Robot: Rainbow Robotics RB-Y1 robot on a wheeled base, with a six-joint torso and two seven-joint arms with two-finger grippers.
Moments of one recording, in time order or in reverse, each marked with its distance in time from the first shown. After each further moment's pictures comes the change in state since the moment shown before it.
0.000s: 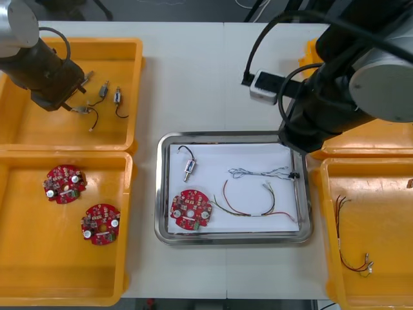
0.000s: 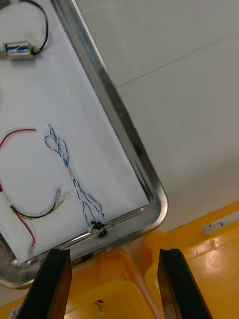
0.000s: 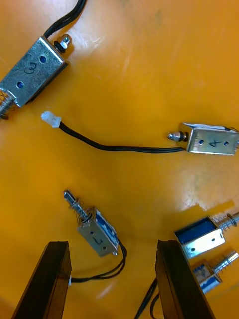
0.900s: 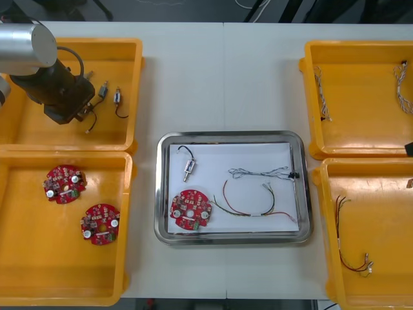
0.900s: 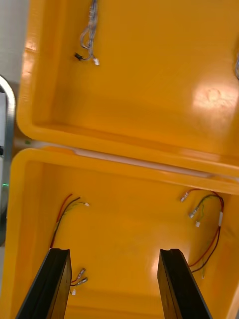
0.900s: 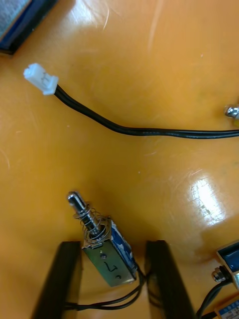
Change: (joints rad) right arm 0.527 -0.248 -0.639 -0.145 -0.139 0.000 -0.447; left arm -0.001 -0.019 -0.105 0.086 0.045 -0.079 0.000
